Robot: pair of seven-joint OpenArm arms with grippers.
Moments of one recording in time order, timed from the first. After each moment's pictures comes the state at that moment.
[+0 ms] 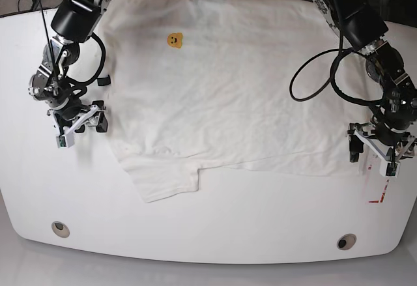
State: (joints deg) left arm -14.7 -10.2 -33.0 90.7 -1.7 -38.2 49.0; right arm 10.0 14.4 31.3 67.5 14.1 39.8 -41.6
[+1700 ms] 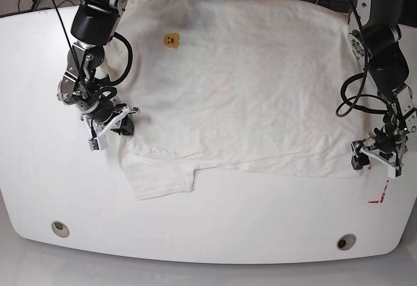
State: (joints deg) left arm -31.2 -22.3 -29.4 36.7 -1.9 -30.9 24.0; right arm 11.2 8.8 24.5 62.7 14.5 39.9 -37.1
